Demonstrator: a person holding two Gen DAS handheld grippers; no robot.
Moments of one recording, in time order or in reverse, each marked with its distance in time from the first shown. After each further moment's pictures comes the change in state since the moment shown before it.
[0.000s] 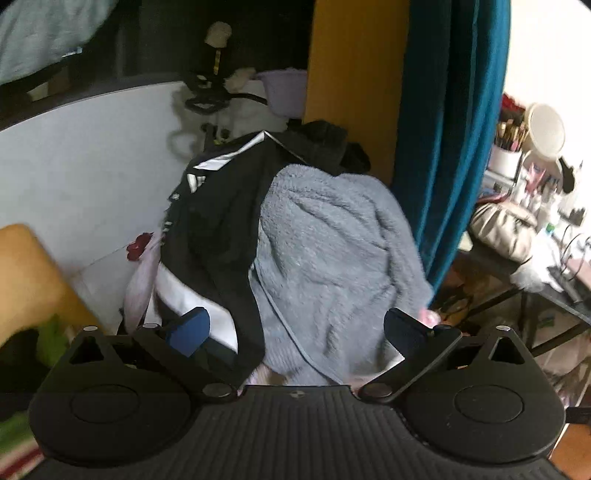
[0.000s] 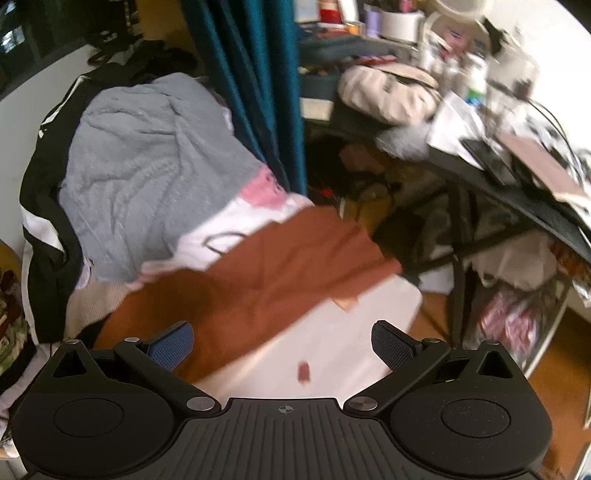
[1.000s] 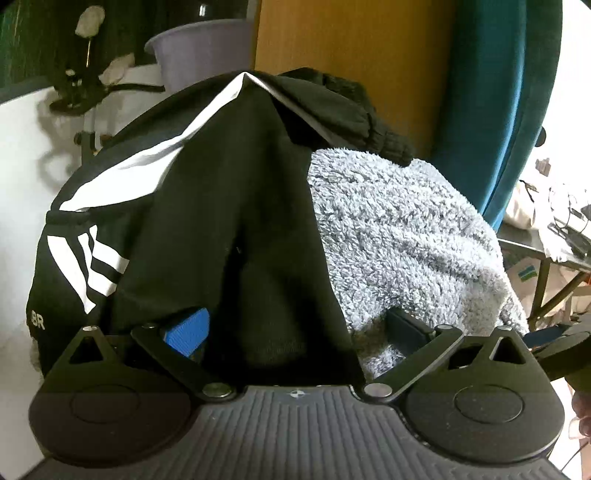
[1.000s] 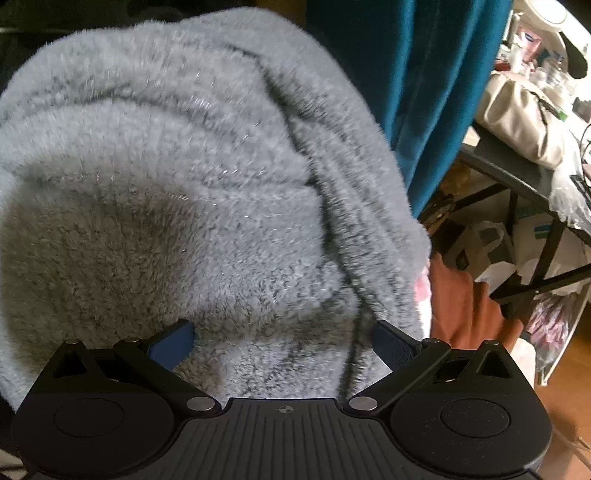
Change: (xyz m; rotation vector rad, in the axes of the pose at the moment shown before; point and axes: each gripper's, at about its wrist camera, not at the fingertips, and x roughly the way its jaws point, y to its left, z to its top) left arm 0.285 0.113 0.085 0.243 0.045 -0.362; right arm 0.271 0.227 0.179 0.141 0.073 -0.157
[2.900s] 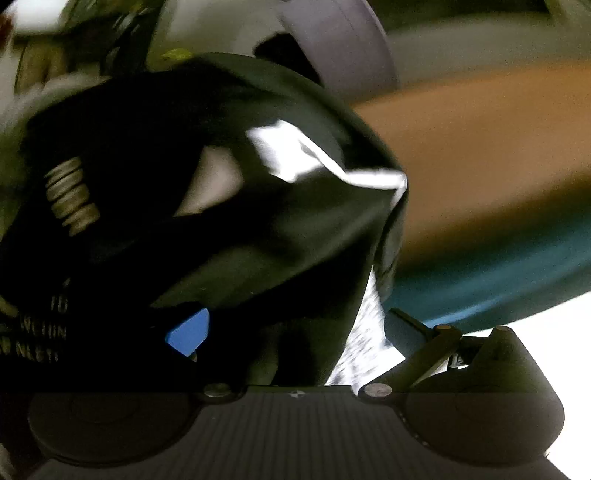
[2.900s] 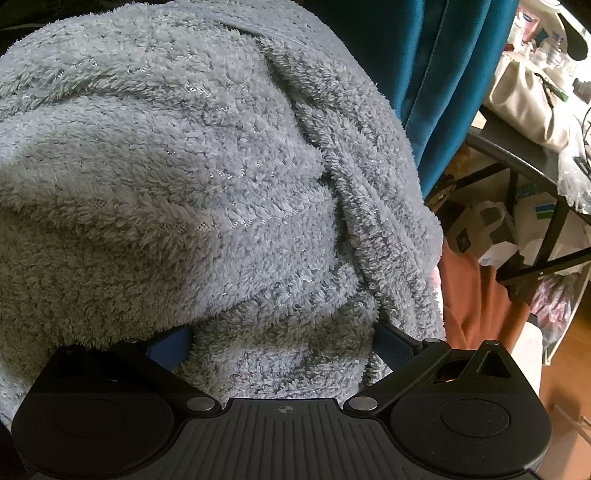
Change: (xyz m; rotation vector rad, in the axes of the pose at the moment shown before) left arm 0.019 0.140 -0.013 -0.792 0.071 -0.509; right arm 0.013 0.007 0.013 0.047 0.058 -0.021
